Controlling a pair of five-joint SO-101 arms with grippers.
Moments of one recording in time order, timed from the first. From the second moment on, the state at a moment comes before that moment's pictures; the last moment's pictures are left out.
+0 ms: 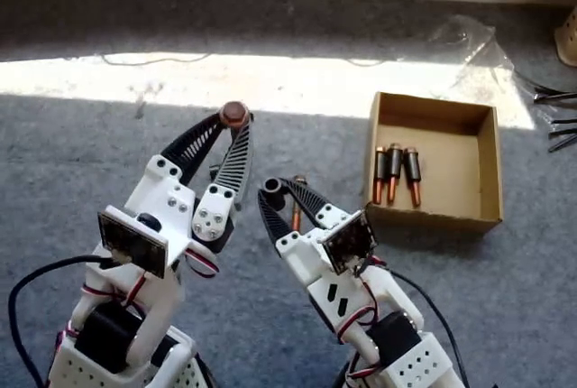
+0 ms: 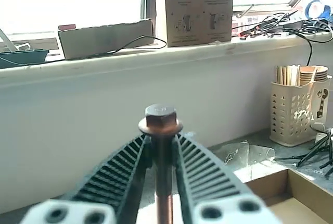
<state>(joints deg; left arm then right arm) 22.9 -88.4 62.0 25.2 -0.7 -40.0 -100.6 95.0 16.0 6.3</state>
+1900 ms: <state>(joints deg) 25.8 -92.0 72.6 21.0 12.0 -39.9 -103.9 95.5 16.0 6.3</state>
